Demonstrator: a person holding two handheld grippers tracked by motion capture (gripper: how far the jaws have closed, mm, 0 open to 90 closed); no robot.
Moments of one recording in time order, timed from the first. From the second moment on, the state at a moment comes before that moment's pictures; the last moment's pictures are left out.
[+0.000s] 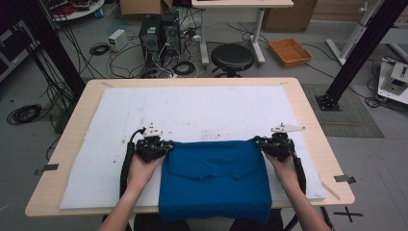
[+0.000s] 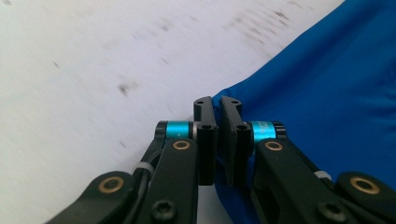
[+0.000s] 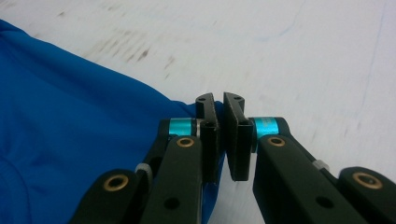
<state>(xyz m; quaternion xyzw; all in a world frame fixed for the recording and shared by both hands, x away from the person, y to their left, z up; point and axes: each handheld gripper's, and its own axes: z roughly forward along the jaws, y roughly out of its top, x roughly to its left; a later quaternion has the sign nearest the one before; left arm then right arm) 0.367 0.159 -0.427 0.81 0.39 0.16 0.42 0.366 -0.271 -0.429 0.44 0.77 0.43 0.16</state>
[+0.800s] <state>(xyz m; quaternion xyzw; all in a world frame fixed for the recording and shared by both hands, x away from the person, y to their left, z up) 0.425 0.157 -0.428 0.79 0.43 0.20 0.39 0.441 -0.257 -0.429 0.46 0.77 0.39 0.20</state>
